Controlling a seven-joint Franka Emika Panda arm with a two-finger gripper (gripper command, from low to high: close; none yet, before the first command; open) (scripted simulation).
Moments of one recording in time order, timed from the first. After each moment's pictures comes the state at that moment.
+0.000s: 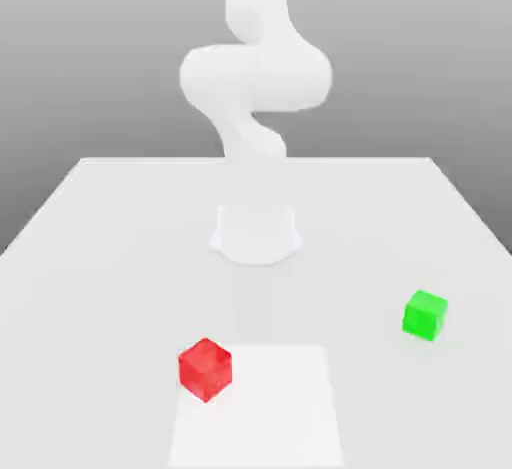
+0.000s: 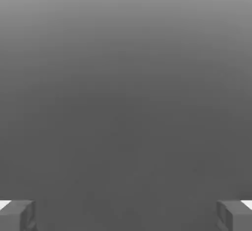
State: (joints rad) arm 0.08 -0.73 -0.08 -2.33 0.06 2.32 0.69
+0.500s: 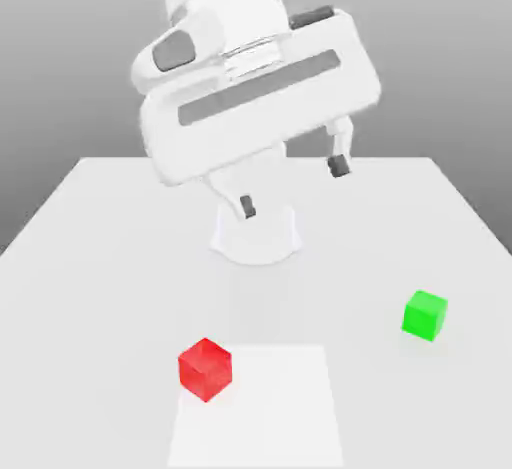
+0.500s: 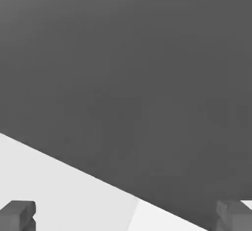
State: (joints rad) arm 0.39 -0.25 -0.40 -2.48 0.47 2.42 0.01
